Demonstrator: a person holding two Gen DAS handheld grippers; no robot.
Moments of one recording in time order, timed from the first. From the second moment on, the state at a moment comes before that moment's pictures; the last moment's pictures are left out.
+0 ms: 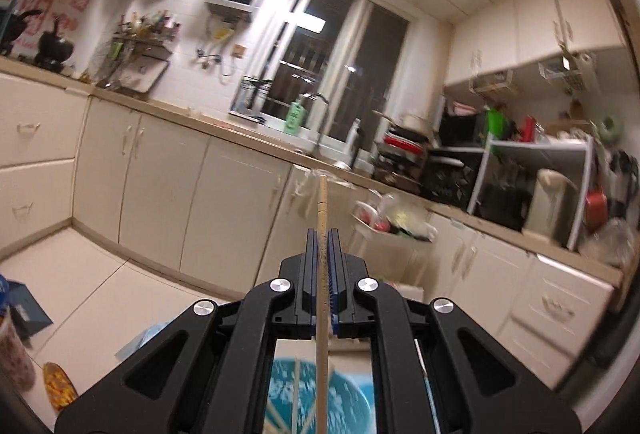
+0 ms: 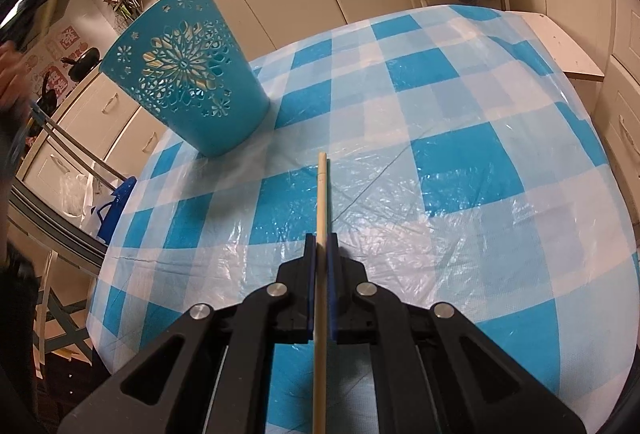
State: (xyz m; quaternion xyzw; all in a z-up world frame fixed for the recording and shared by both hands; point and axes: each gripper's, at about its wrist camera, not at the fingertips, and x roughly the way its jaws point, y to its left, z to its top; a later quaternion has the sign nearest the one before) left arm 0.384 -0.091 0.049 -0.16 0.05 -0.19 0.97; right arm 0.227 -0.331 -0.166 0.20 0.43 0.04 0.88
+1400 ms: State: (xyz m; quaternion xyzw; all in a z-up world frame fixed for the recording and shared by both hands) left arm 0.310 -0.036 -0.042 -0.12 0.14 -0.07 0.98; right arm 0.215 -0.333 -0.105 0.25 0.29 0.10 0.92
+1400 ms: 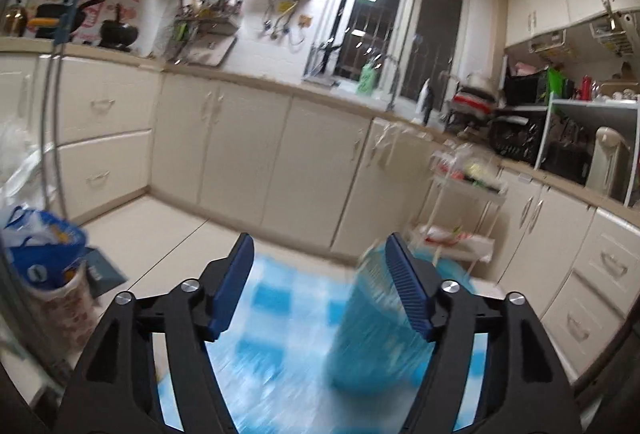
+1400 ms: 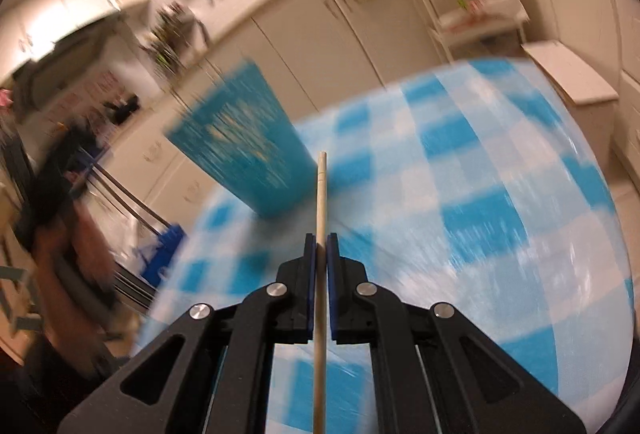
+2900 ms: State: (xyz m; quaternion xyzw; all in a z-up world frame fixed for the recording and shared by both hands) left arm 0.155 -0.026 -0.007 -0.05 0.31 -0.09 0.95; right arm 0.091 -0.253 0.027 0.11 0.25 -0.01 0.96
